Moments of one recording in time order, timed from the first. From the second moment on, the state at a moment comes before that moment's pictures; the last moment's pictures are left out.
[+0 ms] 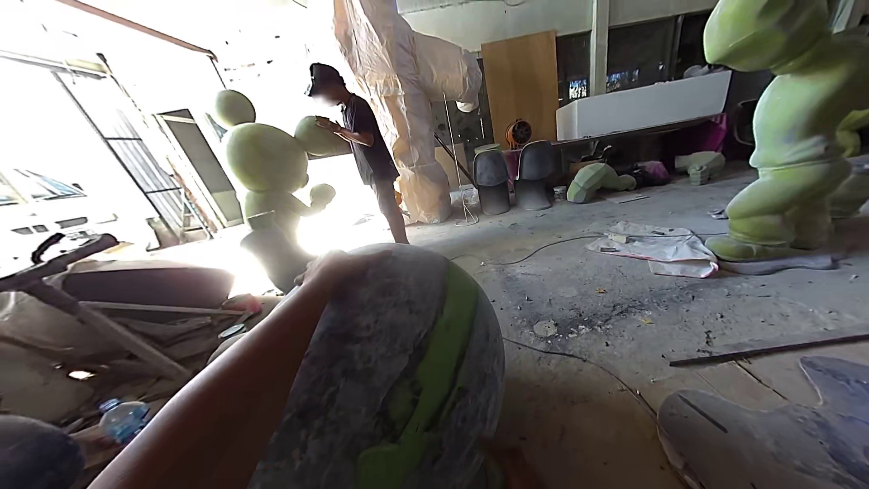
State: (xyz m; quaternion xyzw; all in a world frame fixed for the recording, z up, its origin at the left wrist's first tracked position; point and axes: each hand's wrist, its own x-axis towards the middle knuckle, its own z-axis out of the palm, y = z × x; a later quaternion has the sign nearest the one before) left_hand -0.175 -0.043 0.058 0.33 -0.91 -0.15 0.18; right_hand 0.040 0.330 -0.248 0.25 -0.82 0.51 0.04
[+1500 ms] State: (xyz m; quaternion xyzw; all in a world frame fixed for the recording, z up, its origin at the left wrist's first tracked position) left_hand -0.084 -0.080 0.049 0.25 -0.92 -0.24 0.20; right_hand 0.015 0.248 -0.187 0.35 -0.82 0.40 0.19
